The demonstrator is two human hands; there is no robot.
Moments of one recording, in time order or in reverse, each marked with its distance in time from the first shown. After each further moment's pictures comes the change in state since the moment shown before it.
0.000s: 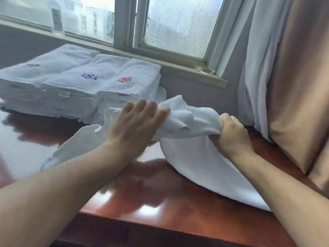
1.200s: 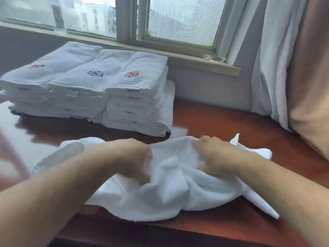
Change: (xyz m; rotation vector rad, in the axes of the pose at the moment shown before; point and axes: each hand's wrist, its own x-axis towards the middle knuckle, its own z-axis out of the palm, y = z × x) left_hand -0.031 -0.024 -0.013 -0.356 -1.307 -0.182; right_hand -0.026 -0.040 0.041 -0.364 -0.810 -0.260
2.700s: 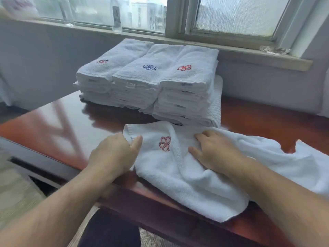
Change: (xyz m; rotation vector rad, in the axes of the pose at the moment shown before) left_hand -0.059 -0.097 0.068 -0.418 0.619 -0.712; right_hand 0.051 -0.120 0.005 0.125 0.177 -0.058
